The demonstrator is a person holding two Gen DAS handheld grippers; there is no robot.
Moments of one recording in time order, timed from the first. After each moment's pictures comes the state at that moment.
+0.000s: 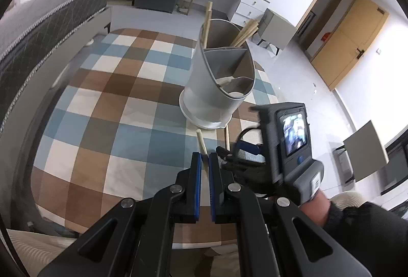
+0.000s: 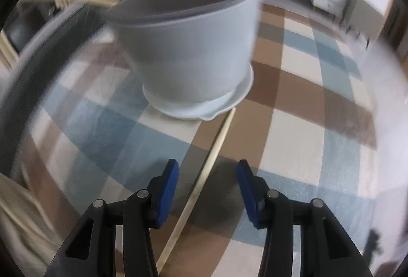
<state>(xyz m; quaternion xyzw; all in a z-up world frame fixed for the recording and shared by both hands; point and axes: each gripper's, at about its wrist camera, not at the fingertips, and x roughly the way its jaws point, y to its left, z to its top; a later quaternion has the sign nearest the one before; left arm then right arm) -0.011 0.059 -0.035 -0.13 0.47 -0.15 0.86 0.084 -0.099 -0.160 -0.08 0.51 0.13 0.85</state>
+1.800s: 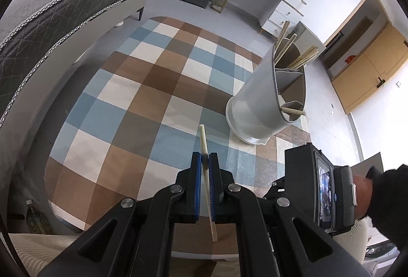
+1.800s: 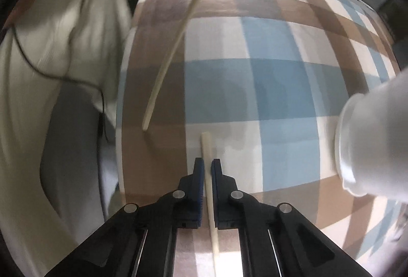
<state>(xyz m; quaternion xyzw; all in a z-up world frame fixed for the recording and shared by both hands) 0.012 0.119 -0.051 -0.18 0.49 -0.09 0.85 0.031 0.005 -0.151 -0.41 0.50 0.50 0.58</state>
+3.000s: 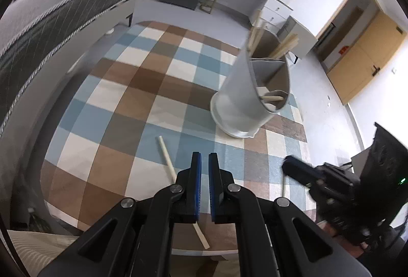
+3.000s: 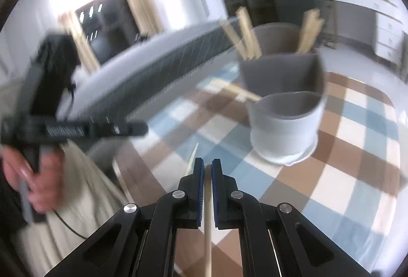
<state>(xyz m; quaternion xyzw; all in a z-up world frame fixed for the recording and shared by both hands) -0.002 0.091 -0.039 -0.15 0.48 -0.11 0.86 0.029 -0.086 -0.045 0.02 0.36 0.36 0.86</state>
